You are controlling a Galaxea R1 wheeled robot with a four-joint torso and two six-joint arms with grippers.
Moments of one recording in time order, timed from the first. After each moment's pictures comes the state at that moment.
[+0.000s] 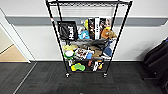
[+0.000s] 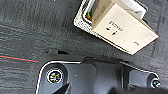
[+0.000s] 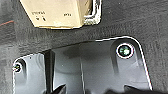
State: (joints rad) left arm 1.13 2.85 -2.51 -0.14 0.08 -0.15; right arm -1.28 2.95 -2.60 0.21 0.03 -0.07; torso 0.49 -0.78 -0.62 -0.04
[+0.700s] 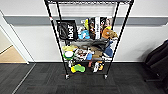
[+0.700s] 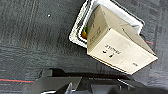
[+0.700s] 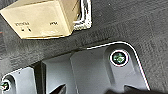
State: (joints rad) left arm 1.04 2.85 -2.51 -0.15 0.15 -0.15; right arm -1.30 2.95 -2.63 0.21 0.04 0.04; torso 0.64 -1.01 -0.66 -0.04
